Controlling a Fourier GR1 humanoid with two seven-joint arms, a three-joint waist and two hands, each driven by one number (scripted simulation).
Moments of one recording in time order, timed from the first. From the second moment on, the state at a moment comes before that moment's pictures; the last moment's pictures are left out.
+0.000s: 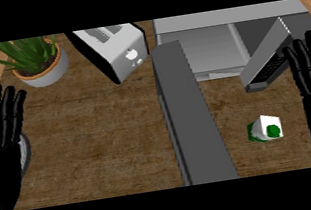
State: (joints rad) left arm 0.02 0.11 -0.02 -2.10 -0.02 -0.01 -0.02; right arm -0.01 -0.09 0.06 -2.10 0.01 -0.04 0.00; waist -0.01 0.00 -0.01
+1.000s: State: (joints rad) left arm 0.30 0.01 -0.10 -2.24 0.03 0.07 0.00; right arm 0.23 -0.02 0.28 -2.24 -0.05 0.04 0.02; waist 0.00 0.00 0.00
